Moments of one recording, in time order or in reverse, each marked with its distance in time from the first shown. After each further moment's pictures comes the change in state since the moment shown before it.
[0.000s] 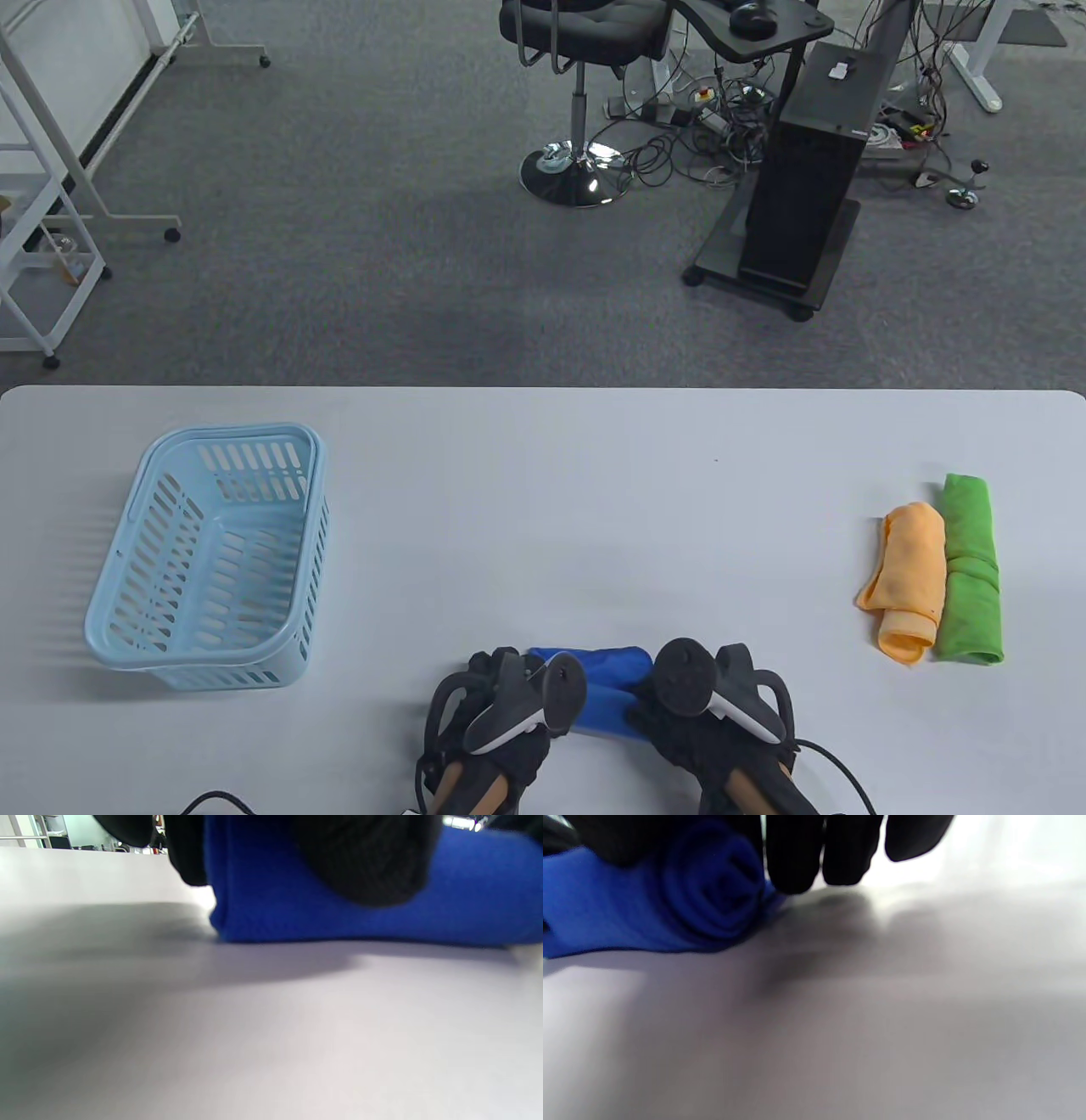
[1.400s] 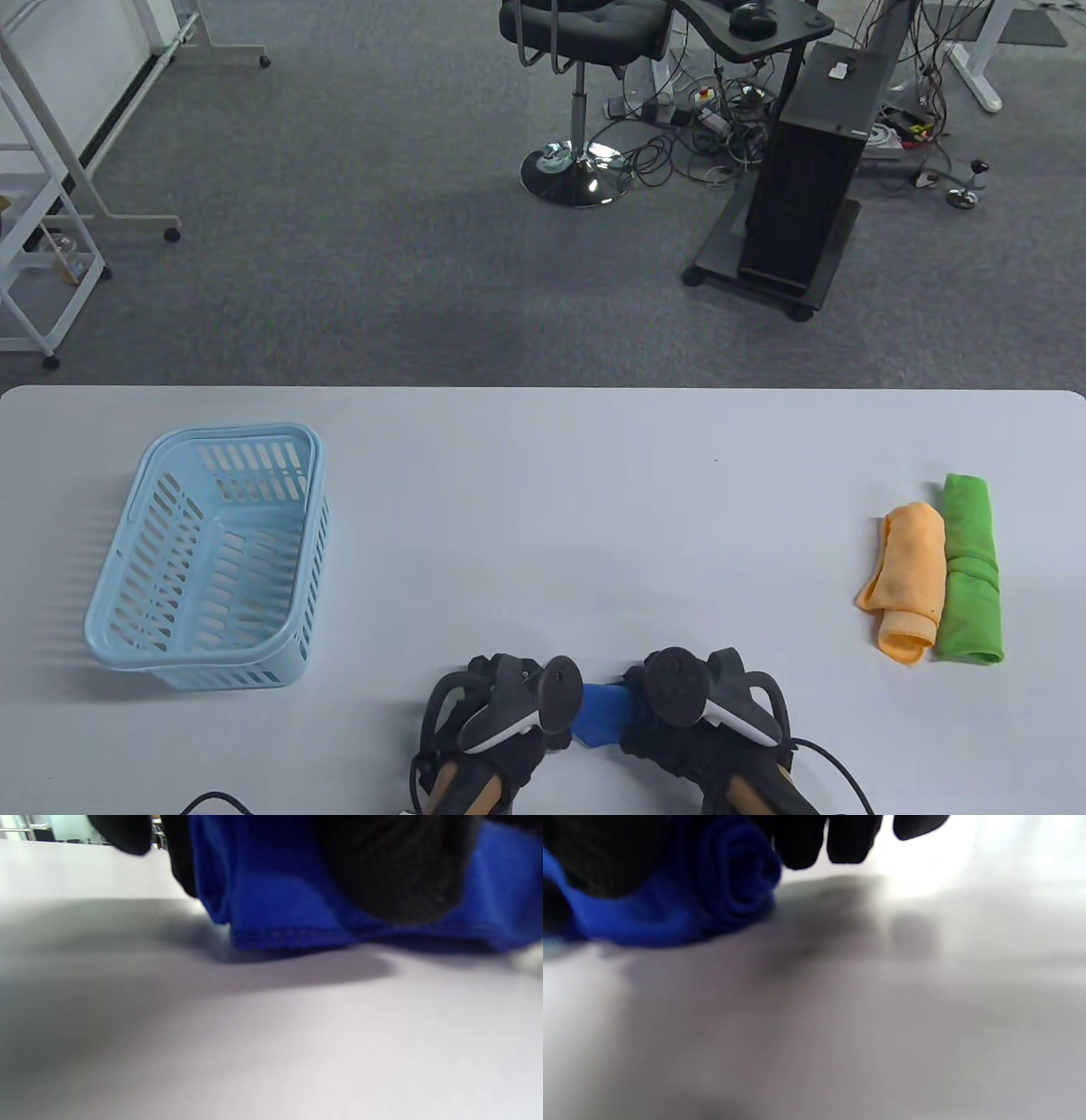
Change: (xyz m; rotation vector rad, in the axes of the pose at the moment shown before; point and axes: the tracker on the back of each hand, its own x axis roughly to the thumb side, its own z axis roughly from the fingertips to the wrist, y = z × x) left_hand -0.004 -0.002 0.002 -0.012 -0.021 0.010; right_hand 0.009 0.008 0.002 0.055 -0.061 0.091
